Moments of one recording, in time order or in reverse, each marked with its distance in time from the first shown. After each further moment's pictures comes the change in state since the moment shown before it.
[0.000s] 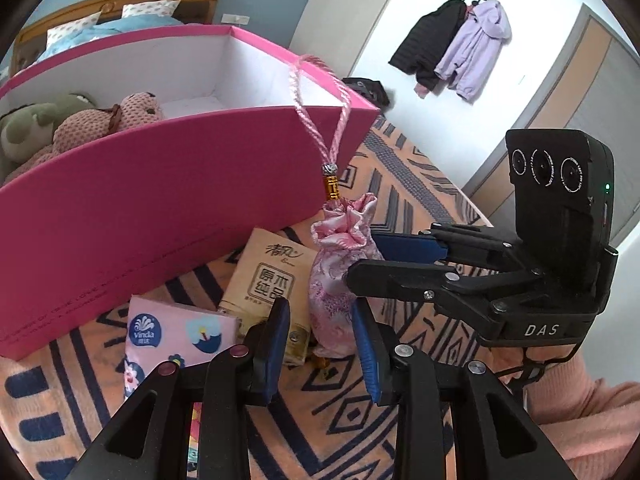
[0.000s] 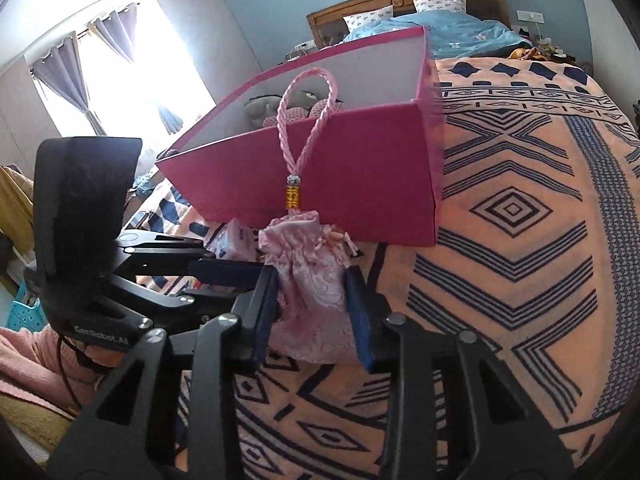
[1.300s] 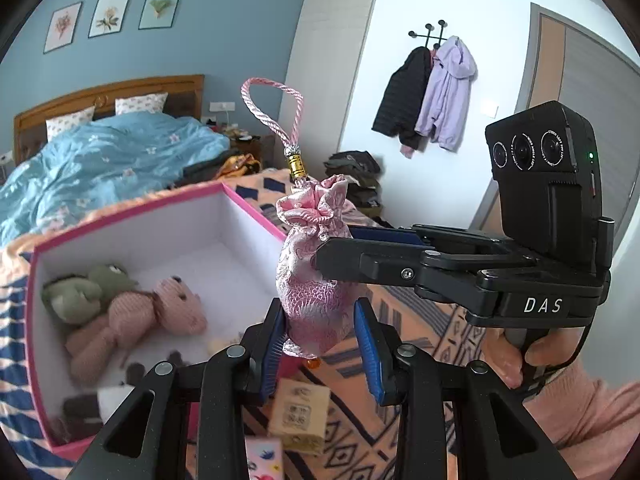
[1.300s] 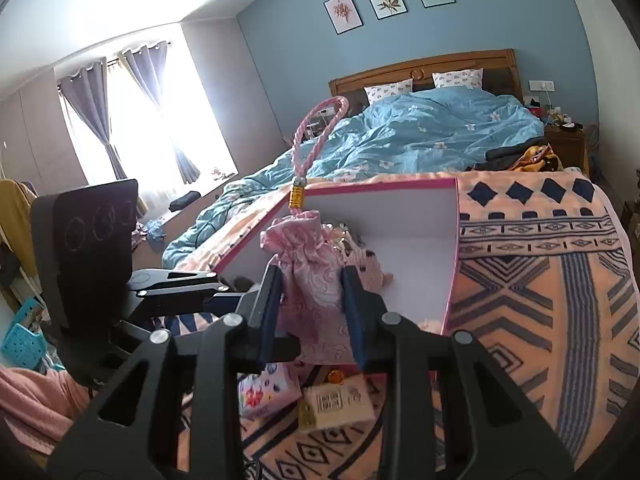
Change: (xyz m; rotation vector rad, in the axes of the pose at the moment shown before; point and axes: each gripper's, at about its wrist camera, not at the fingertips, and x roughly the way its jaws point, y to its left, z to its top) left arm -0.082 -0.018 0.075 0.166 -0.266 0.079; right arm -0.053 0.042 0.102 -0.089 -0.233 0.026
